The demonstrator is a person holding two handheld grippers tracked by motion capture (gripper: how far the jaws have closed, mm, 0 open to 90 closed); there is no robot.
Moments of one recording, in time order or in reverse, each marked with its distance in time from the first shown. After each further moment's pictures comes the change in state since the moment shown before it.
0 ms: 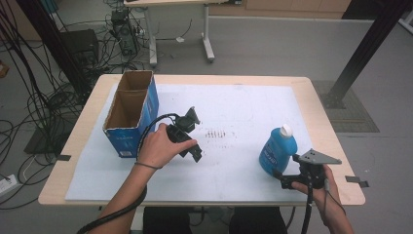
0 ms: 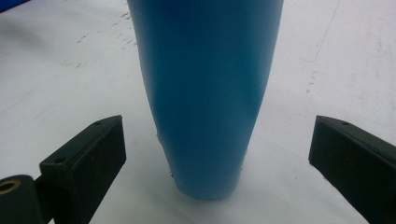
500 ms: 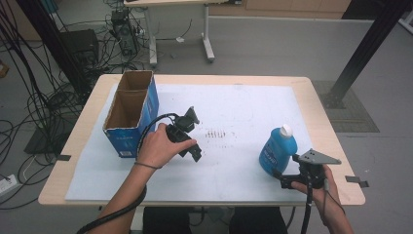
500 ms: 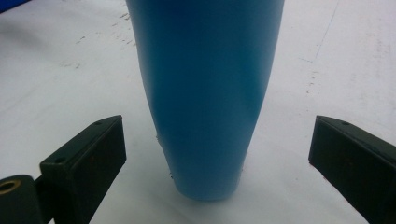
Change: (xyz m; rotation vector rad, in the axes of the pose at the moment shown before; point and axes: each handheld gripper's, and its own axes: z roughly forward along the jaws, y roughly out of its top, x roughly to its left) left arm 0.001 -0.001 -0.001 -0.003 0.002 -0.004; right arm 0.001 -0.001 0.001 -0.002 -0.002 0.004
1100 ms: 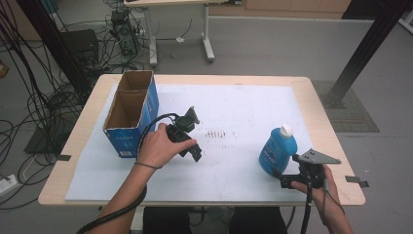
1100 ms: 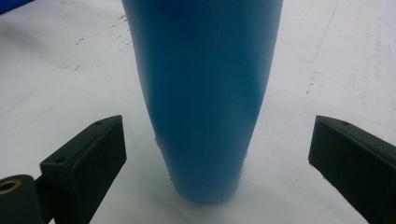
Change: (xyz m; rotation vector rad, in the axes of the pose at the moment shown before) left arm 0.000 0.000 0.001 -0.002 -0.002 0.000; right arm 0.000 0.000 0.001 -0.003 -0.003 0.005
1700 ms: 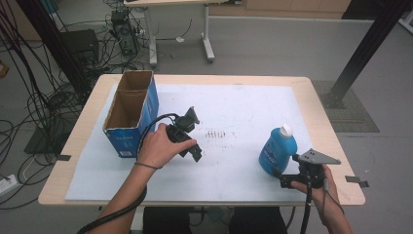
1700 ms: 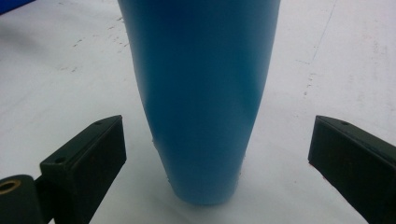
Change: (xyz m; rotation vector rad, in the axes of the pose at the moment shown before) left arm -0.001 0.000 0.000 0.002 0.000 0.003; right arm 0.001 -0.001 0.001 -0.008 -0.007 -0.001
